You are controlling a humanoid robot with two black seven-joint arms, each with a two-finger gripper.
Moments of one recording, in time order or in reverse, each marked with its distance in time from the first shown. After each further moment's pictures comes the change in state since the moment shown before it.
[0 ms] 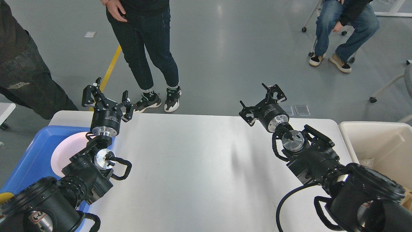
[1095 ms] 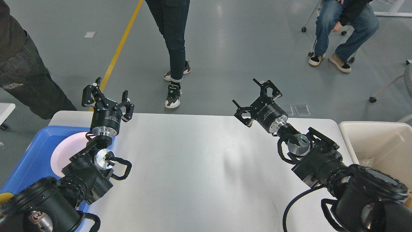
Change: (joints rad) left arm 0.000 0.000 0.000 0.000 0.000 0.000 -0.001; right arm -0.016 -0.024 -0.113 0.003 -0.018 0.254 -0.014
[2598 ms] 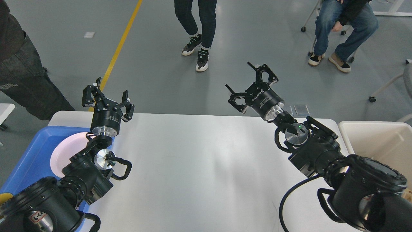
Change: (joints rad) left arm 0.000 -0.001 0.000 0.000 0.000 0.000 0.000; right arm 0.071 0.004 0.015 -0.013 0.002 0.091 0.003
